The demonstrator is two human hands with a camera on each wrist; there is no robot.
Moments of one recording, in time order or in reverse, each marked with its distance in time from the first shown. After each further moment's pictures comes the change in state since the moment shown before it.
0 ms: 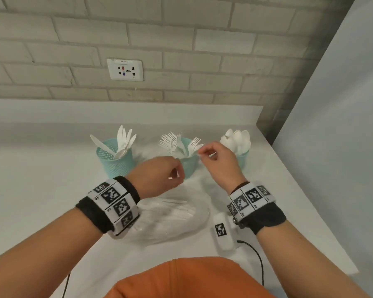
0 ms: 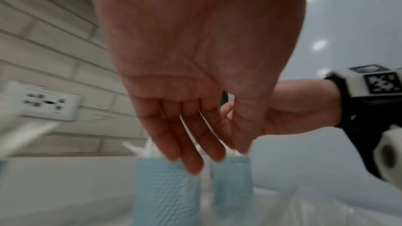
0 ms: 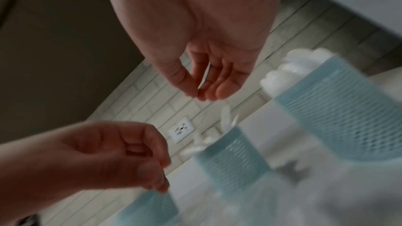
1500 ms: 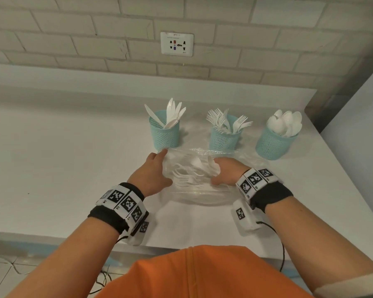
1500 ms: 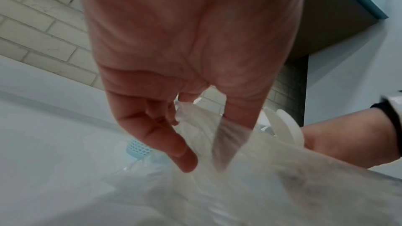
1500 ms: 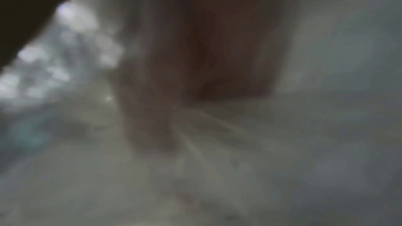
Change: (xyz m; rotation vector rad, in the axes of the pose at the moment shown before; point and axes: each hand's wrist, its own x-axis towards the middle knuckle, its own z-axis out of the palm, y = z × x) left_hand -0.113 -0.072 0.029 -0.261 0.035 -0.581; right_hand -0.035 -0.003 0.073 -0.689 -0.766 0.125
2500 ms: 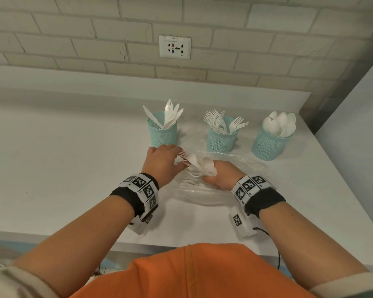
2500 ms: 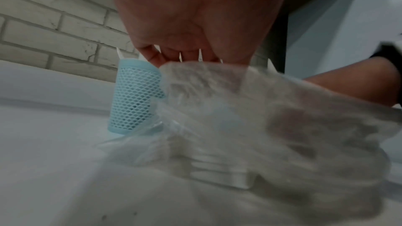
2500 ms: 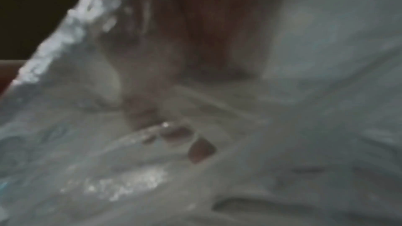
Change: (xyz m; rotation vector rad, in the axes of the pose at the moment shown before) left_hand 0.026 0.021 0.017 0.345 0.354 0.325; right_hand 0.002 0.009 0.022 0.173 0.149 -0.113
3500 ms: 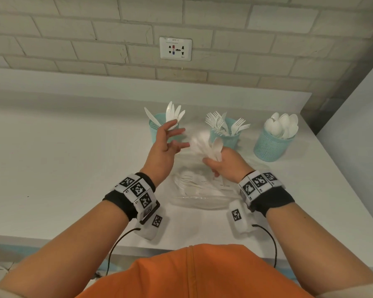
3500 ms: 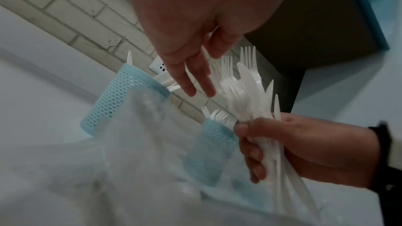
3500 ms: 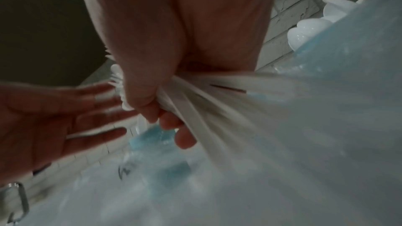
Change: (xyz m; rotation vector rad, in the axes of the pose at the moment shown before) left_hand 0.002 0.014 -0.026 -1.159 0.170 -0.138; right_hand -0.003 -0.021 -0.023 0.229 0.156 -0.099
